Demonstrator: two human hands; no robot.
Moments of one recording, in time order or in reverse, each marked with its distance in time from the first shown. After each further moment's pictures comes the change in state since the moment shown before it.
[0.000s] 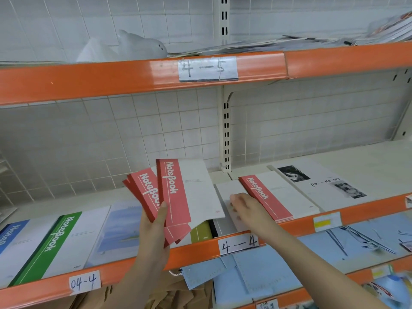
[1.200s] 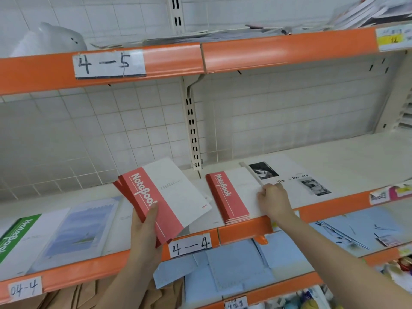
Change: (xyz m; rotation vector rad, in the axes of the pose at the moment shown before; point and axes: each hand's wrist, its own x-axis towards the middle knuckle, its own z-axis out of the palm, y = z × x) left_hand -0.018 -0.052 0.082 -0.033 0.066 -0.056; right_hand 0.036 0.116 -0.122 -0.478 0.298 0.209
